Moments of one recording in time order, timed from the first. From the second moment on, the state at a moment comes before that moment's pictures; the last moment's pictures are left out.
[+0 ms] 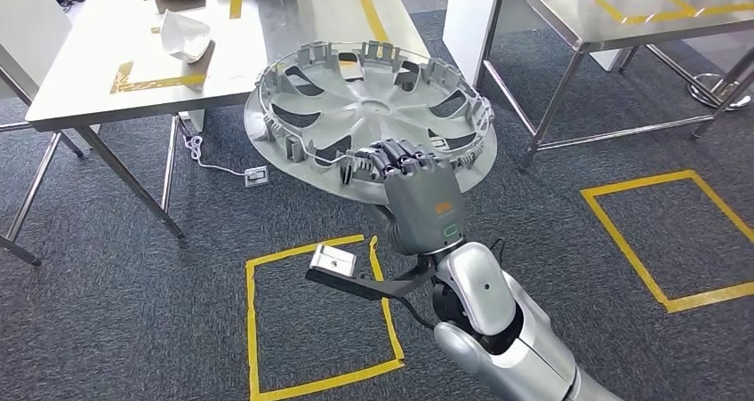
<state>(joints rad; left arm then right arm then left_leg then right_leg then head) -0.09 -0.18 1.14 -0.19 -1.23 0.09 -0.01 -0.30 -0.10 0.60 -1.71 1.39 -0.24 0.16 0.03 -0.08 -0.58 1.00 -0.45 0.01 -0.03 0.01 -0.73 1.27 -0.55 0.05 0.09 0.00</state>
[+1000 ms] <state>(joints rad) -0.08 -0.18 1.14 -0.19 -1.23 0.10 -0.02 -0.25 -0.10 0.58 -1.74 1.40 -0.22 0.14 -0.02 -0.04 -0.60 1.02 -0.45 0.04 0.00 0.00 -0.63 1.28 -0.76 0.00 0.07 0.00</state>
